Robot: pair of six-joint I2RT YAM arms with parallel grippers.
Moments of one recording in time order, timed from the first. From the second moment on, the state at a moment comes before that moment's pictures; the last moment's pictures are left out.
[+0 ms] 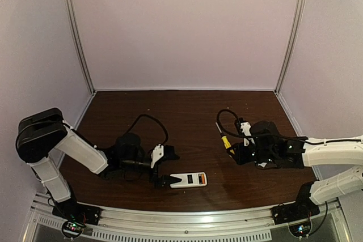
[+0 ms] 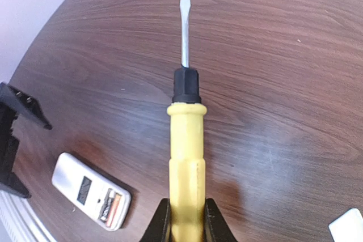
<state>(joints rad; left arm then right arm) -0.94 1.71 0.49 0.85 0.52 0.22 0.86 1.15 0.55 -0.08 0.13 0.53</state>
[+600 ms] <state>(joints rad) -0.78 1.71 0.51 1.11 0.88 -0.10 1.29 1.11 0.60 -0.09 0.39 0.31</state>
